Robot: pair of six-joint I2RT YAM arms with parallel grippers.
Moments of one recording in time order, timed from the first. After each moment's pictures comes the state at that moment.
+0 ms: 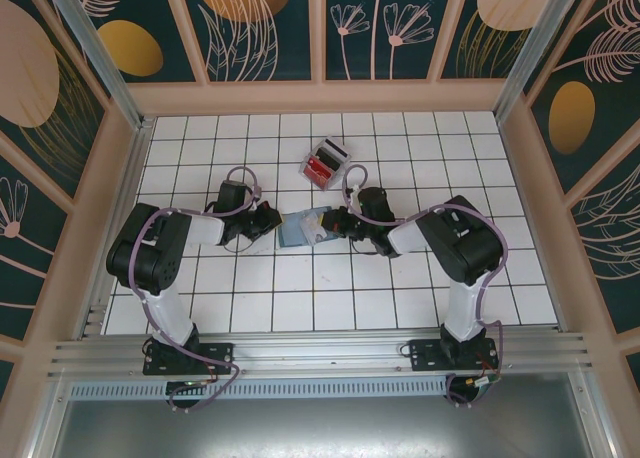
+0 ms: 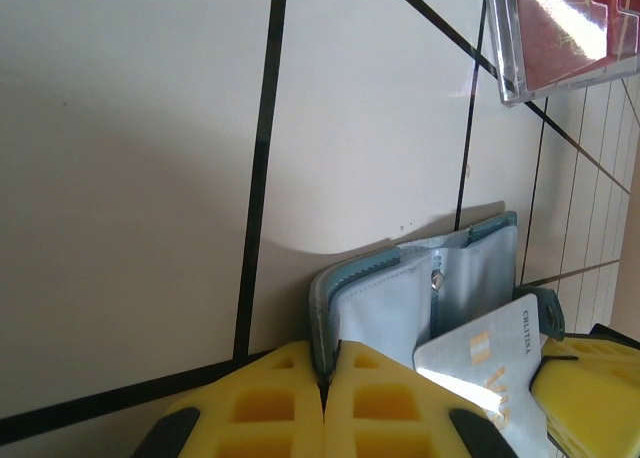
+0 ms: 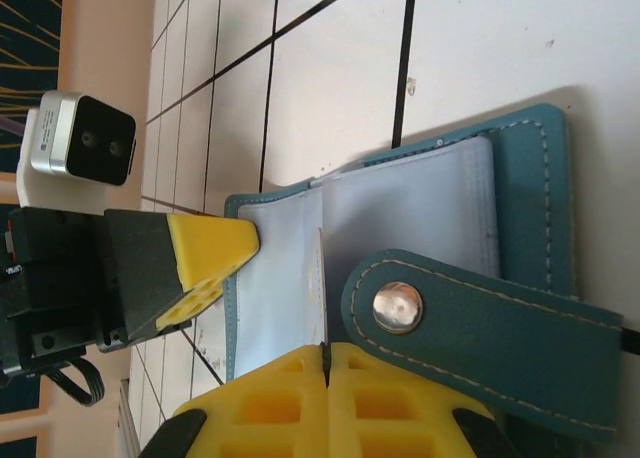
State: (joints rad) left arm -0.30 1.82 0.74 0.25 0.54 -0.82; right arm 0.58 1.91 0.74 0.65 -0.50 0.93
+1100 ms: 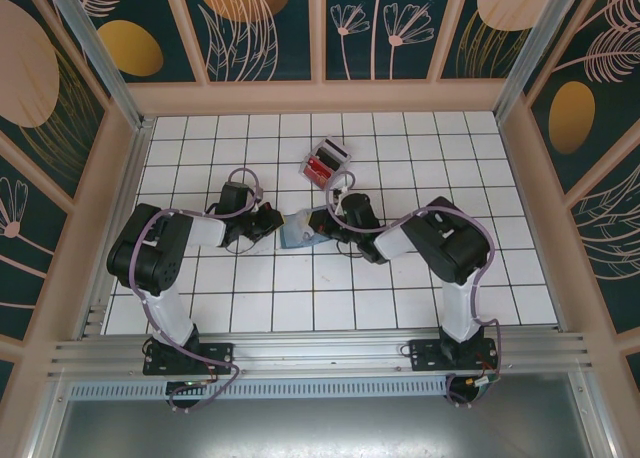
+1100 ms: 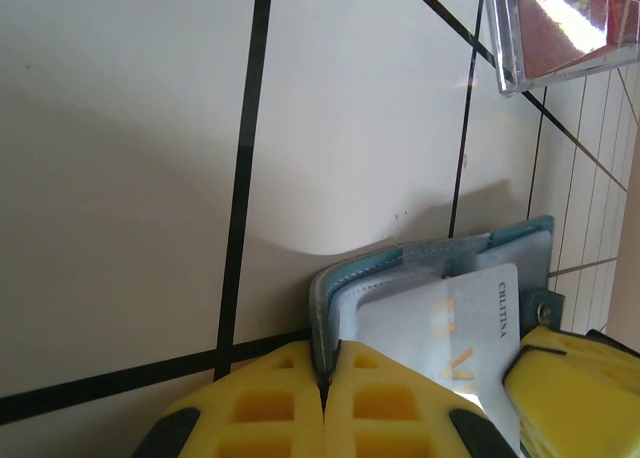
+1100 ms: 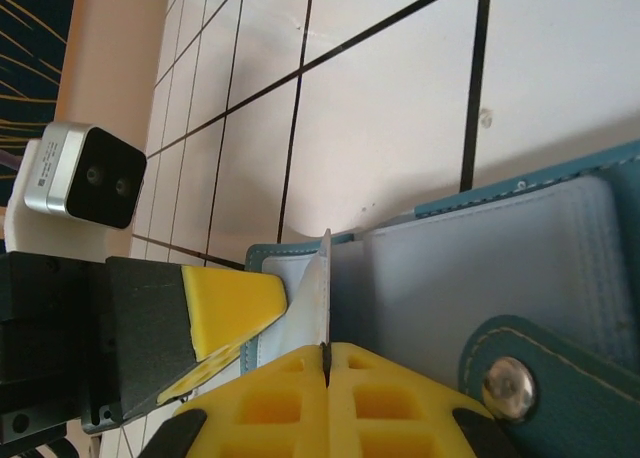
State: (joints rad) left arm -0.31 1.82 0.73 0.27 0.53 -0.84; right arm 0.70 1.96 0.77 0.74 -0.30 0.97
